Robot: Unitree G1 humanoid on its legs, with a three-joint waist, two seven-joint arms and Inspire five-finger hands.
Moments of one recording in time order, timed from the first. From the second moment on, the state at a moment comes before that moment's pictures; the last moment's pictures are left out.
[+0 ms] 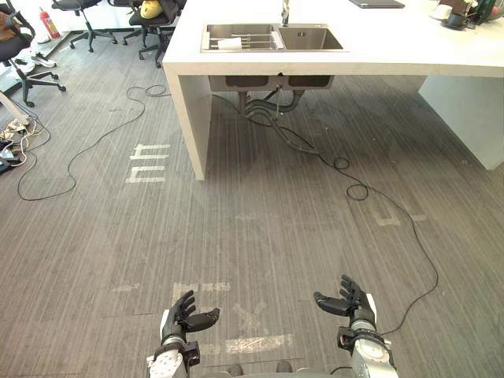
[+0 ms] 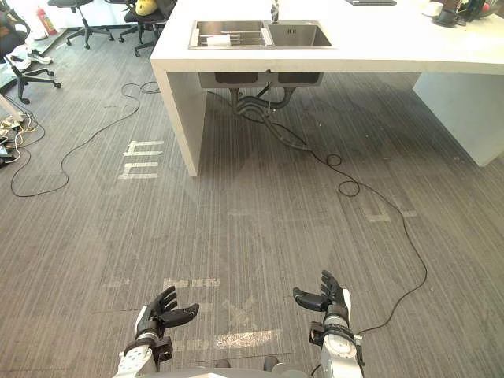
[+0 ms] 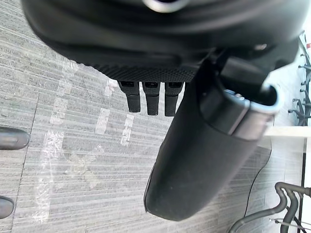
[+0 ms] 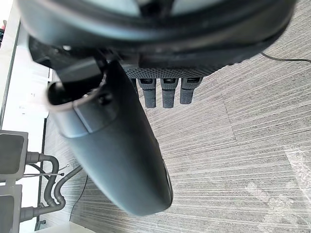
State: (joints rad) left arm 0.17 0.10 0.00 0.68 -0.25 -0.10 0.16; right arm 0.13 -0.04 -0.15 0.62 0.05 -0.08 -0.15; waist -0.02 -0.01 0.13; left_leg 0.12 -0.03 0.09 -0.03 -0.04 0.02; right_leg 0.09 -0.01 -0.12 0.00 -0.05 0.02
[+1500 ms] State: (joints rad) left arm 0.20 0.07 0.03 0.43 -0.28 -0.12 0.17; right arm 0.09 -0.08 -0.15 0.56 0.06 -0.08 -0.16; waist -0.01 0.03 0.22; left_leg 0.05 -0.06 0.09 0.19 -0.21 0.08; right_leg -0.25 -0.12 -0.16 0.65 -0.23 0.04
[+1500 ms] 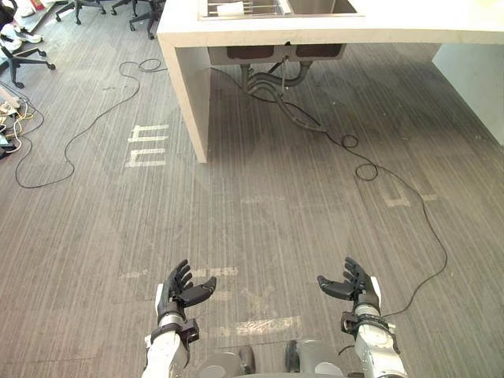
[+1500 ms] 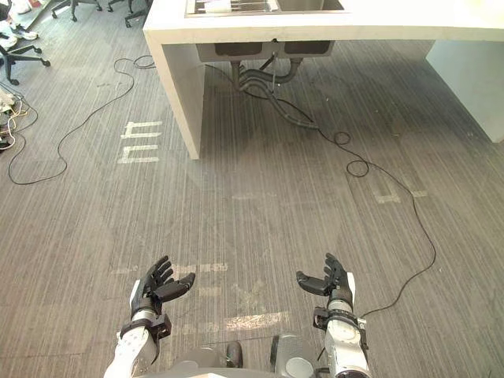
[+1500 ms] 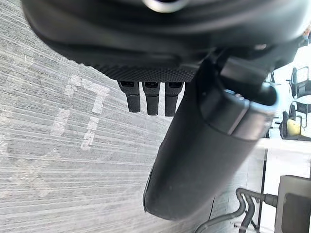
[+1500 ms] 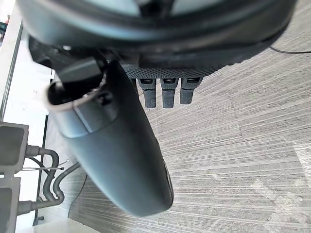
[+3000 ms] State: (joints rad) left arm 0.11 0.03 0.00 0.46 -0.34 -0.11 0.17; right arm 0.07 -0.11 -0.15 0.59 0.10 -0.05 -0.16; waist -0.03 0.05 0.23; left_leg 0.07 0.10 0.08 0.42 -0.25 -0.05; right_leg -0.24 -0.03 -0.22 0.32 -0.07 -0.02
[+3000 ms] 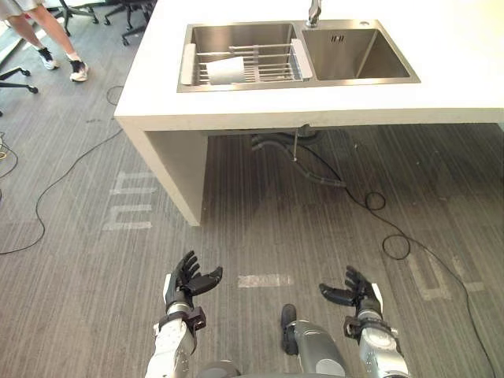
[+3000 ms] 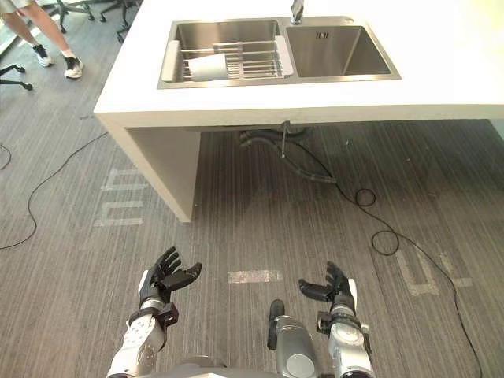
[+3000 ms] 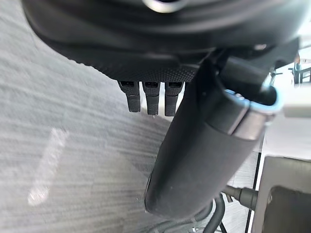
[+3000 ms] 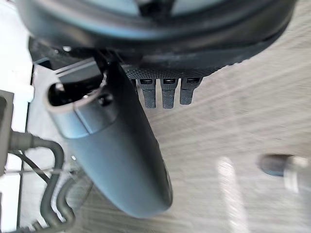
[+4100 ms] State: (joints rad) left arm 0.28 0.03 -0.13 -0.45 0.02 -0.22 0.43; right arm 0.10 -0.13 -0.03 0.71 0.08 -0.09 -0.13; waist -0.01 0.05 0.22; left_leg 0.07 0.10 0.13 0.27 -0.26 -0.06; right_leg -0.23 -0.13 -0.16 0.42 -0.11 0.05
